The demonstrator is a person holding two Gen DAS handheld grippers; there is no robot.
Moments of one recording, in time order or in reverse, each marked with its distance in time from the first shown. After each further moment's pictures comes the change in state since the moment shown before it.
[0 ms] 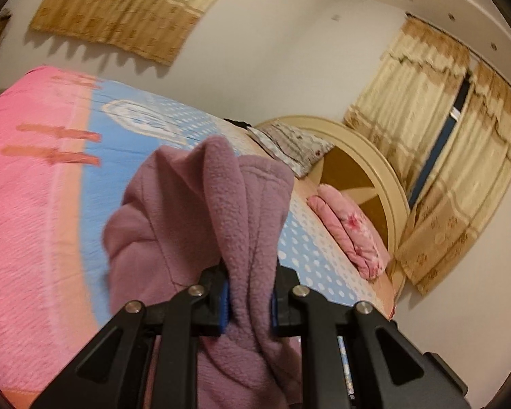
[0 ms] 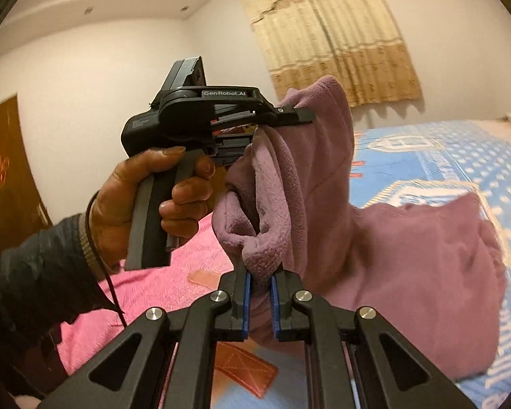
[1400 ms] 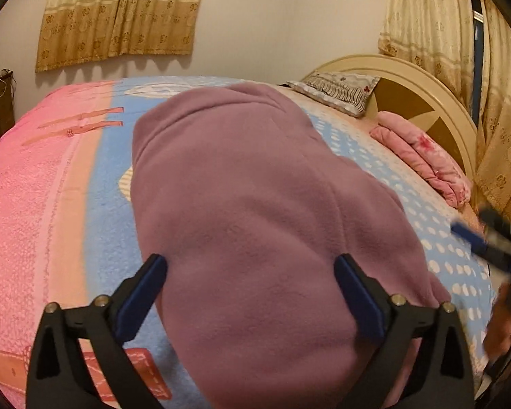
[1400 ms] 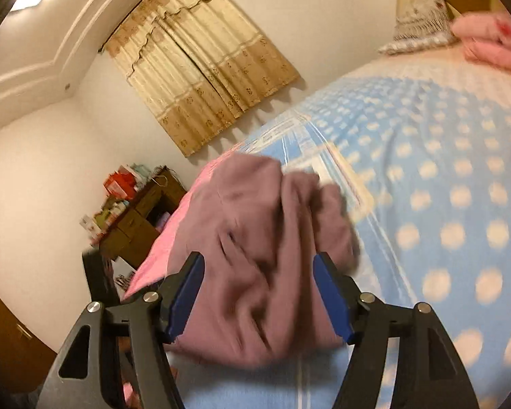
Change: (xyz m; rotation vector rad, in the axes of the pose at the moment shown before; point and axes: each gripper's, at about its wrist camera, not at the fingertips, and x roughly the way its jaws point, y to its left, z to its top) left arm 0.026 0.003 -0.115 0.224 0.072 0.356; right arm -0.115 -0.169 -0.009 0.399 -0.095 -0.272
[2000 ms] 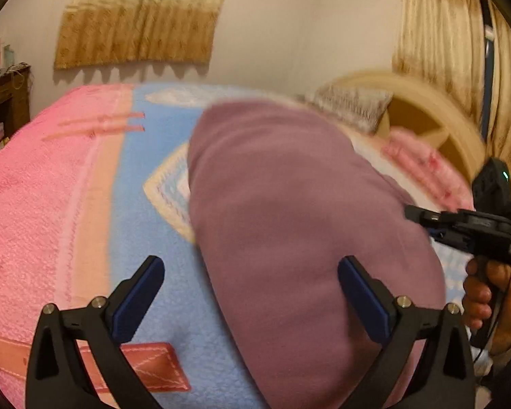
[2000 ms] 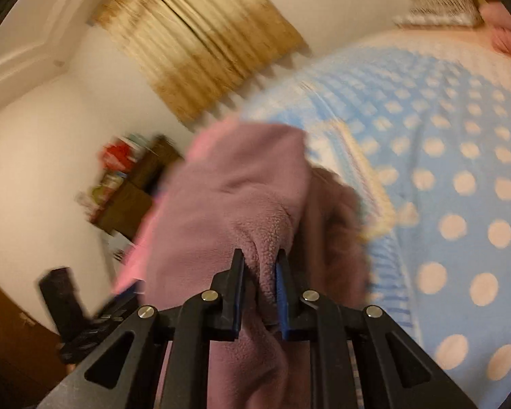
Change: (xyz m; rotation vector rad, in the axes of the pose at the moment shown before) left arm 0.005 0.002 0.004 -0.039 0.021 0.044; right arm 0.078 -0.035 0.029 0.012 0.217 -0.048
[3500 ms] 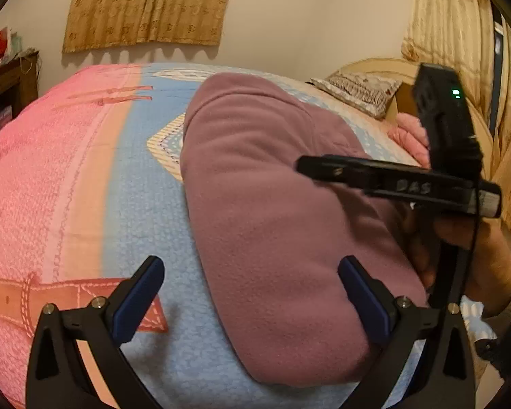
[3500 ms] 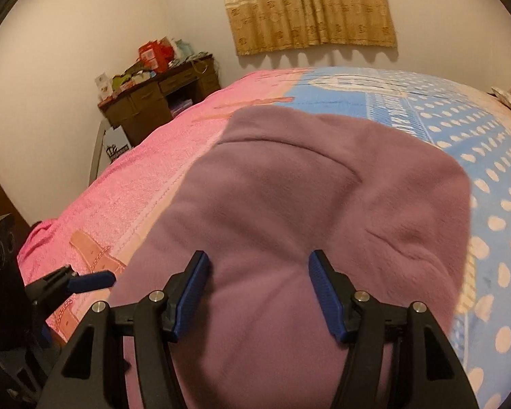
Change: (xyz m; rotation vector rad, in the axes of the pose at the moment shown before) left arm -0.001 0.003 -0.034 -0.039 0.005 0.028; right arm 0.092 0.097 -0.003 -0.491 0.122 0.029
